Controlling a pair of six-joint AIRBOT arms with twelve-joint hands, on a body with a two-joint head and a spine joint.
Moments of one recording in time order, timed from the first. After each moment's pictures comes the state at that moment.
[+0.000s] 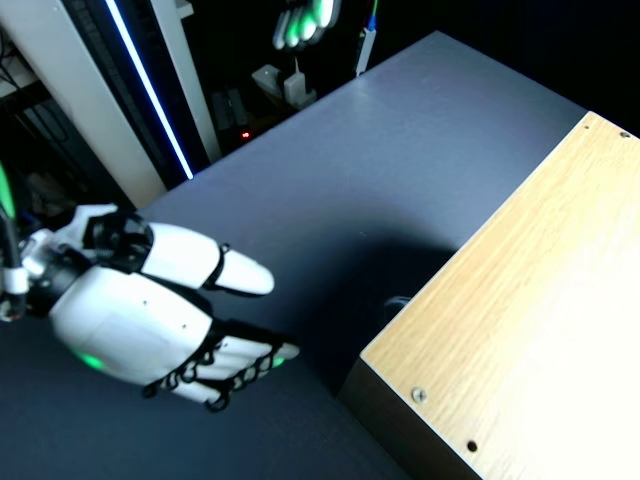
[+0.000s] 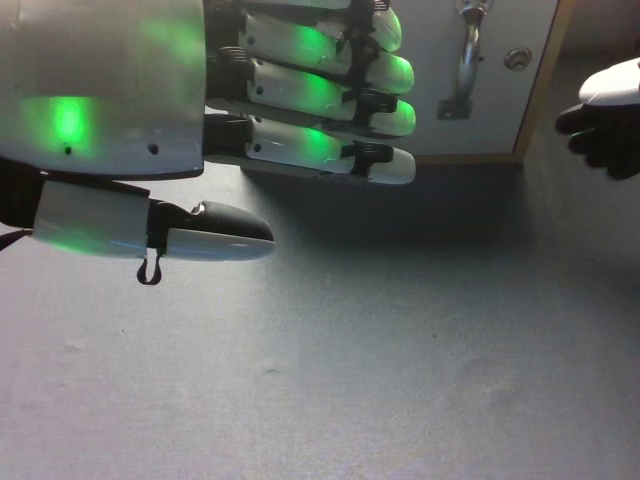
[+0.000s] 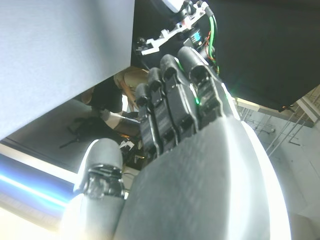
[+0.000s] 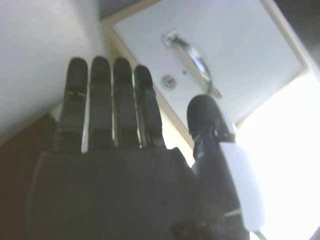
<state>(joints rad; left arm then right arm) -0.02 -0.77 1.06 1.50 -1.03 0.15 -0.32 -0.83 1.08 -0.20 -0.12 0.52</state>
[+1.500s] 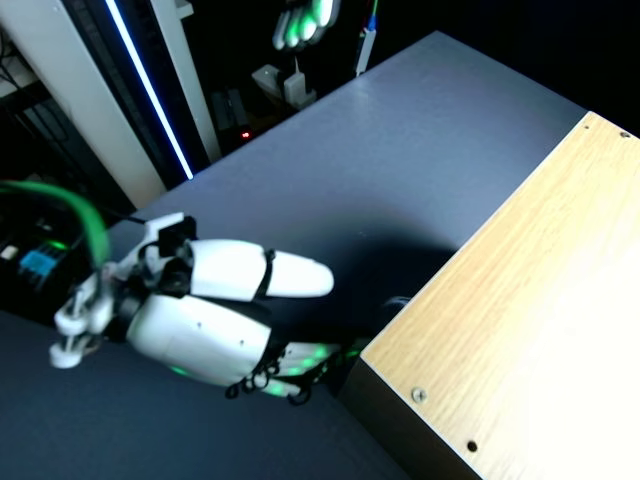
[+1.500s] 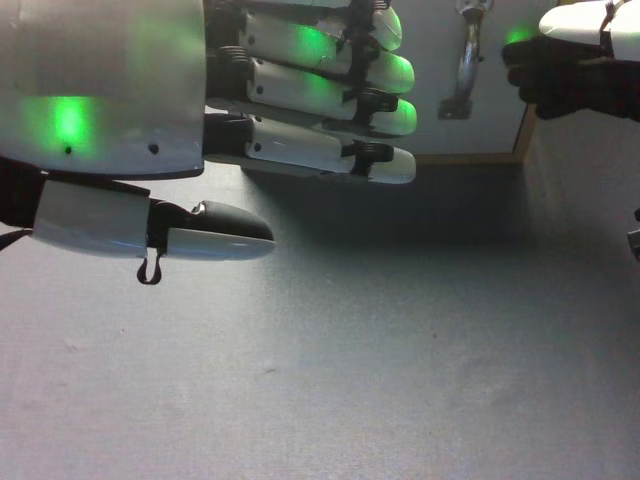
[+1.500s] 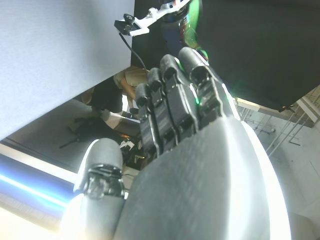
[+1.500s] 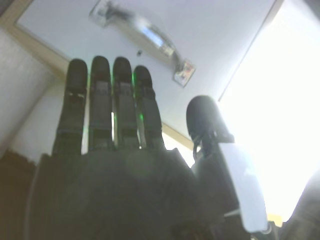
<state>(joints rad) -0.02 -0.77 1.06 1.50 -1.03 0.15 -0.42 -1.01 1.27 0.14 0.24 0.31</state>
